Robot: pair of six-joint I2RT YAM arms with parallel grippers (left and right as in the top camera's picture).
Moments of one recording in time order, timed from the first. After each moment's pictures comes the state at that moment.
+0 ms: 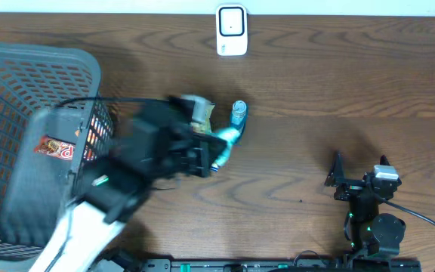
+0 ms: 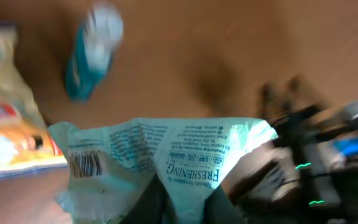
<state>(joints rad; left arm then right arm) -0.59 1.11 1.14 -0.78 0.37 -0.51 -0.09 0.01 0.01 -0.07 0.00 0.07</state>
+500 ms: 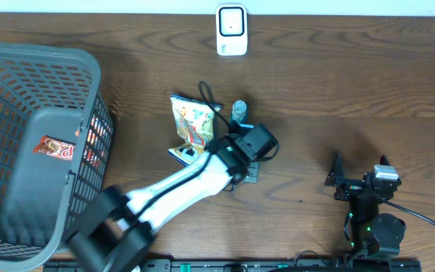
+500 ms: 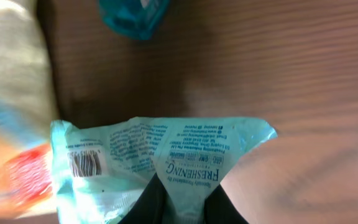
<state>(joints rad) -0.88 1.75 1.14 -0.67 -0.11 -0.71 -0.09 0.01 0.01 -0.07 0.00 0.07</state>
